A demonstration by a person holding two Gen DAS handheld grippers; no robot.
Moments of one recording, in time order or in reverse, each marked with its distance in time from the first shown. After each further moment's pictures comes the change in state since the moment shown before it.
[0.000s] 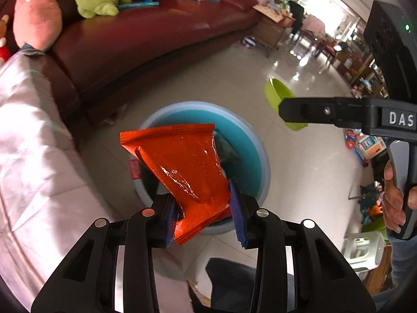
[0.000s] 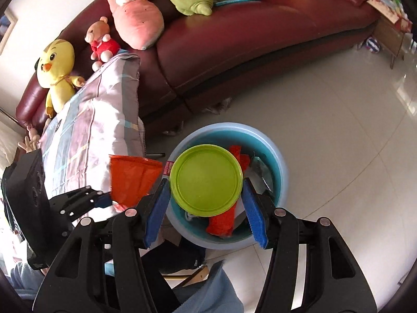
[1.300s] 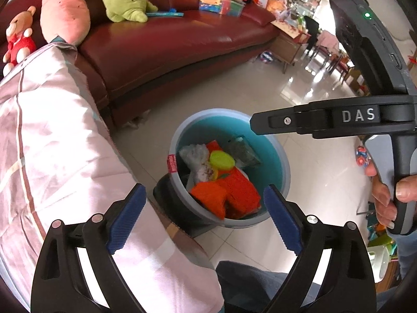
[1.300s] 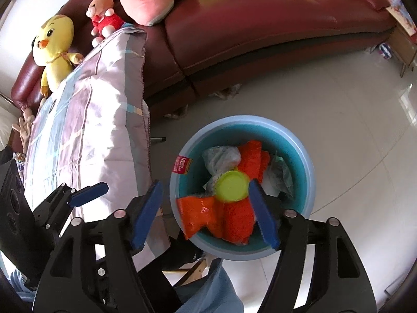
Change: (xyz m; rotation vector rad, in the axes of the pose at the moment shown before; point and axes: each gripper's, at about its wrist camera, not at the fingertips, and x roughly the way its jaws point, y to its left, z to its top) left arm -0.042 0.033 -0.024 -0.071 -0.088 0.085; right arm 0.049 0.050 0.018 -0.076 0.107 -0.023
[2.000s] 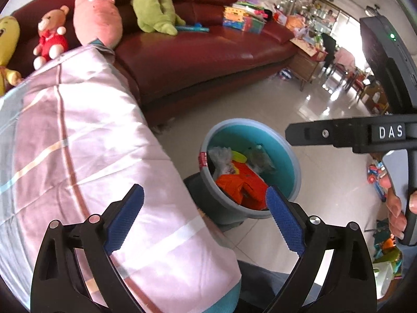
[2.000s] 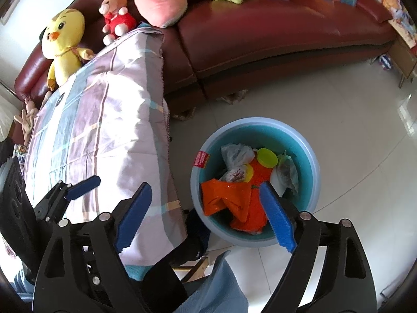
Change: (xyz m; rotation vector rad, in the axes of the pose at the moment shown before) left arm -0.057 0.018 -0.027 -0.068 -0.092 0.109; right arm -0.032 0.043 -0.022 -0.038 -0.034 -0.017
